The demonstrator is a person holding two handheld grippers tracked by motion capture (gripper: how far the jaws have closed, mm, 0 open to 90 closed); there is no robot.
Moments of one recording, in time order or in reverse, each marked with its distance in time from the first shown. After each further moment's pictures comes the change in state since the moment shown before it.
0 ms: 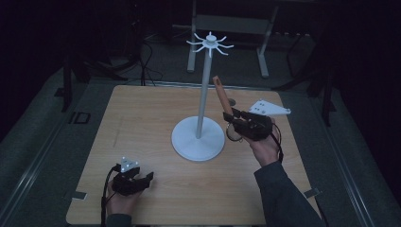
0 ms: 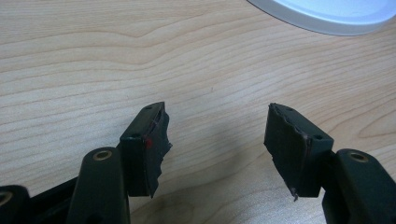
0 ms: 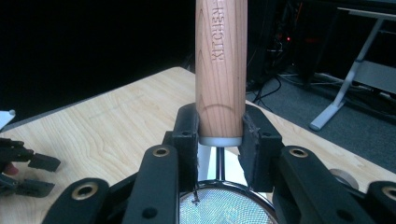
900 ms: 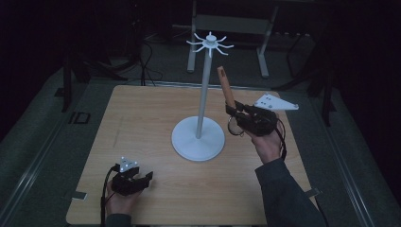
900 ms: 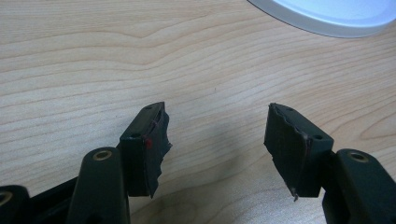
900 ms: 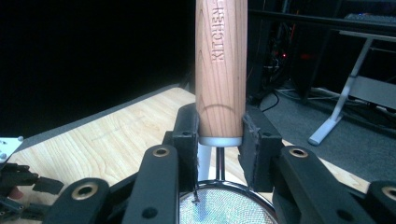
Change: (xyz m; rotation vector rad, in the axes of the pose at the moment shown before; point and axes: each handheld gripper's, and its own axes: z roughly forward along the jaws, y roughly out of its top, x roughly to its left) left arm 0.002 0.000 -0.001 -0.006 0.001 -0.008; right arm -0.002 0.019 -0.010 -0.066 -0.004 0.013
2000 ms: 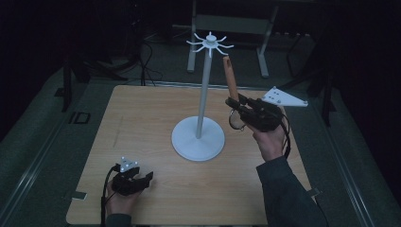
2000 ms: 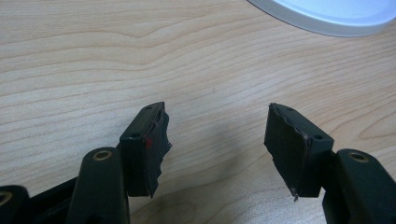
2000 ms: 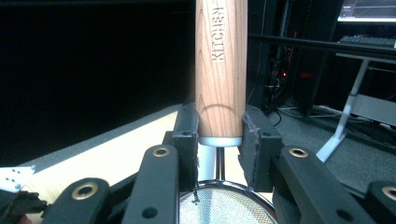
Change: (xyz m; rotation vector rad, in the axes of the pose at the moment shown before) left arm -0.001 0.000 0.000 0.004 -0.002 0.004; right arm -0.001 0.019 -0.010 -0.091 0.014 0.020
